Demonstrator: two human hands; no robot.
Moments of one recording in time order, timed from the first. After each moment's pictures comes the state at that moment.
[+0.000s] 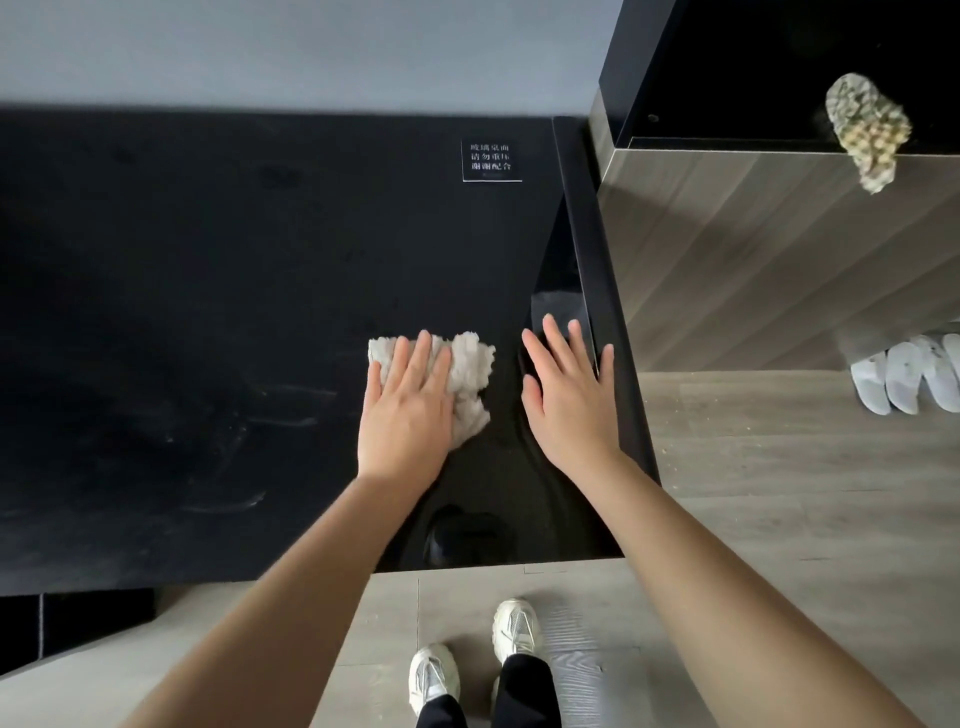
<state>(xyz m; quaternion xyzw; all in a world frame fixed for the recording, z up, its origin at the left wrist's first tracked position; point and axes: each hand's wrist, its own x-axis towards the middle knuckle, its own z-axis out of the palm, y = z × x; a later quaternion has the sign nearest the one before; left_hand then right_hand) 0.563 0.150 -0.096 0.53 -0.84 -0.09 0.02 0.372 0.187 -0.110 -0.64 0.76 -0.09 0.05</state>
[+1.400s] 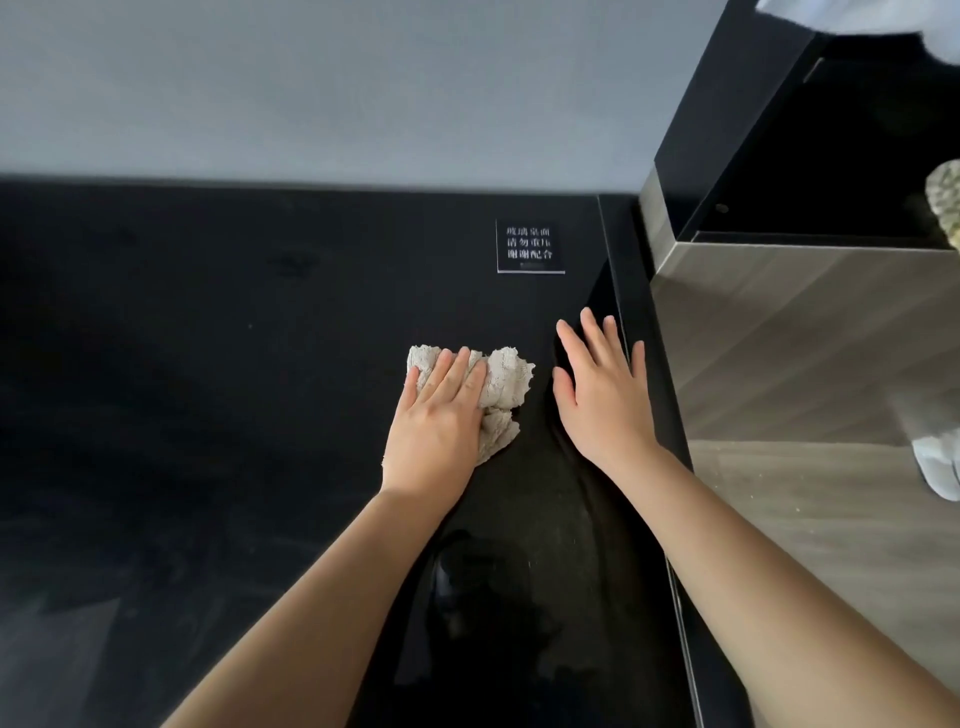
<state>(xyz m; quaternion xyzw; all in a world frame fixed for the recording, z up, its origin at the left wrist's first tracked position) 0.527 0.017 -0.120 0.49 -0.85 -0.04 0.16 0.331 0.033 -0.112 -0.64 0.76 -0.12 0.06</state>
